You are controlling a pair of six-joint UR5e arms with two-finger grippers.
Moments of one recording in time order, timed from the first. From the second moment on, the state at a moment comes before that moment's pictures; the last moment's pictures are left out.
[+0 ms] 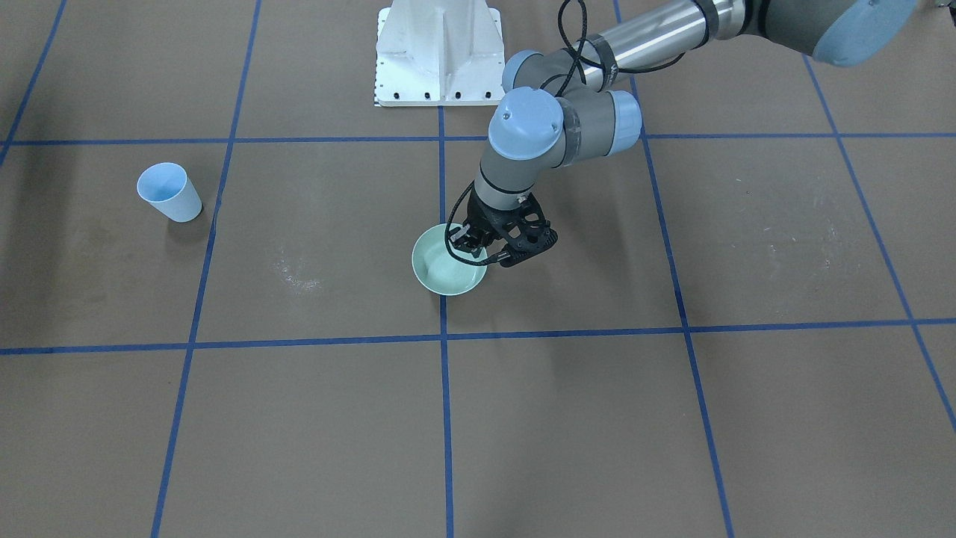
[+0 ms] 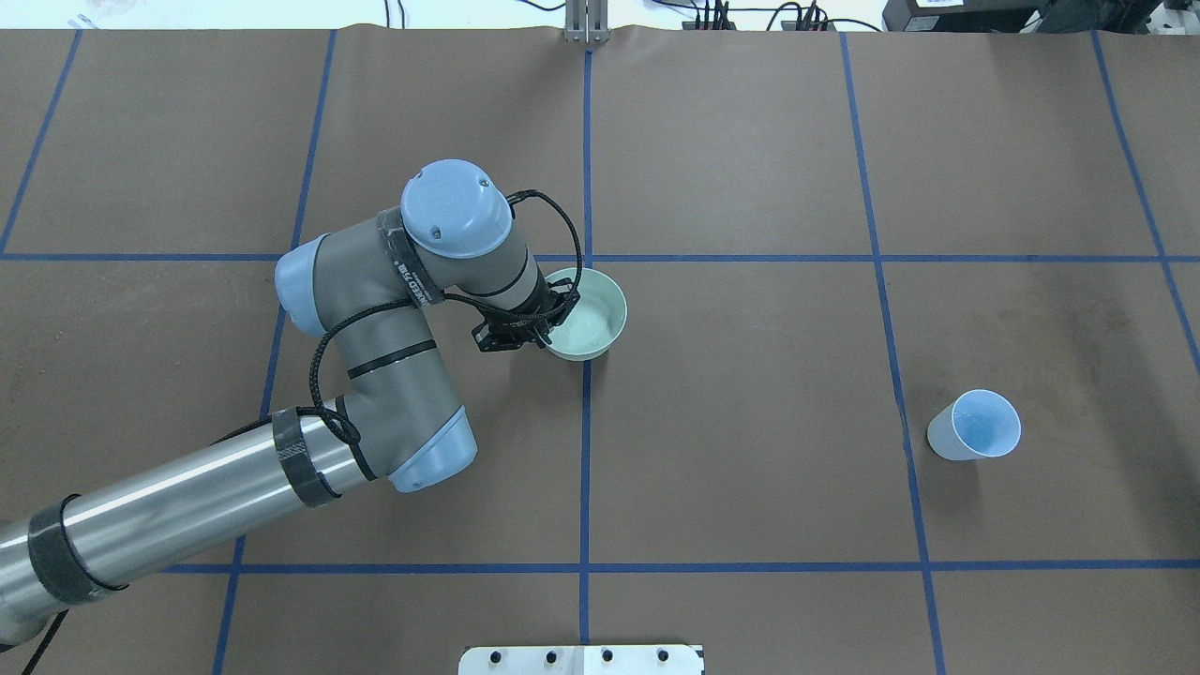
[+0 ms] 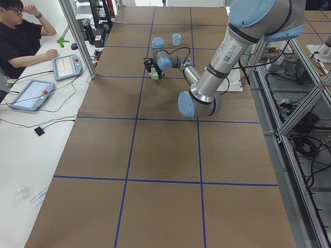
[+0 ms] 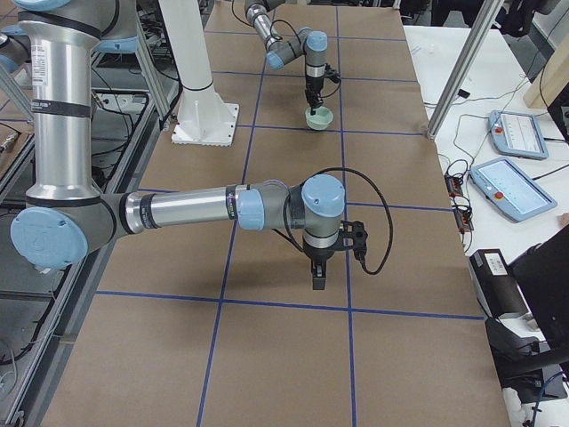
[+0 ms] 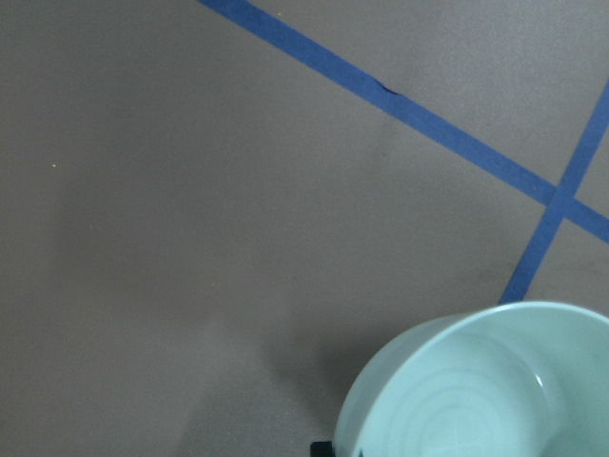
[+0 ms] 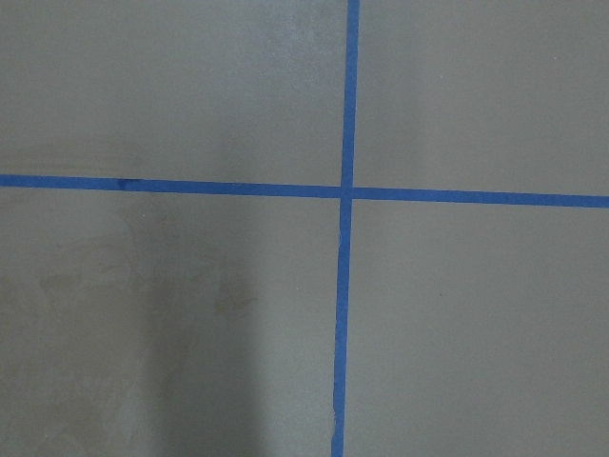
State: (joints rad) left arm -0.56 -2.36 -1.41 -1.83 -1.98 -1.70; right arm 1.55 -1.63 1.79 -1.63 2.32 0.05
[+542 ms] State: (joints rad) left arm -0.55 -2.39 -1.36 -1.84 -1.95 -1.69; right arm 1.55 -1.63 1.79 -1.63 2.32 0.05
